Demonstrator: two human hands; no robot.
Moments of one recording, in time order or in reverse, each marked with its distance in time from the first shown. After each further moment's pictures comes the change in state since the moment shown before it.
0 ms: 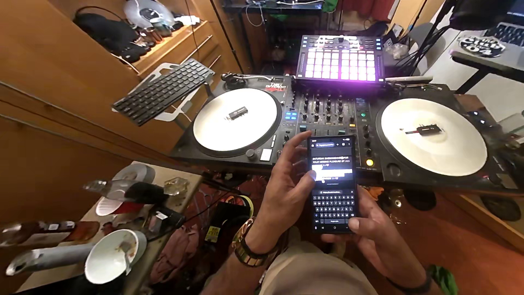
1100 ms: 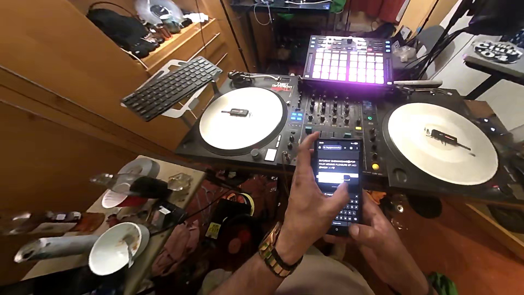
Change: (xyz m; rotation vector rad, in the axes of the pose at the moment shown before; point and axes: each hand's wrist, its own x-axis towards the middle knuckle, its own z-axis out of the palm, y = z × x) left_hand -0.002 -0.004 0.035 0.175 0.214 -0.039; right_hand 0.005 0.006 0.003 -0.096 0.062 -0.032
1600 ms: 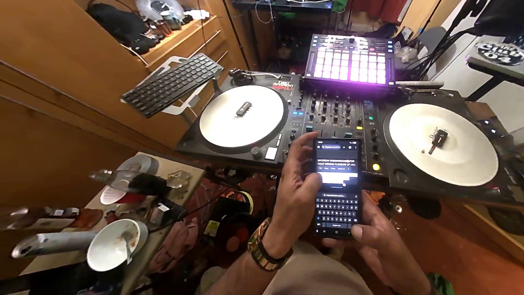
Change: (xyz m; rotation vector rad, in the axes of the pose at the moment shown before) left_hand 0.008 -0.002 -0.021 -0.223 -0.072 0.039; right_hand -0.001 -0.002 0.000 0.100 -0.080 0.035
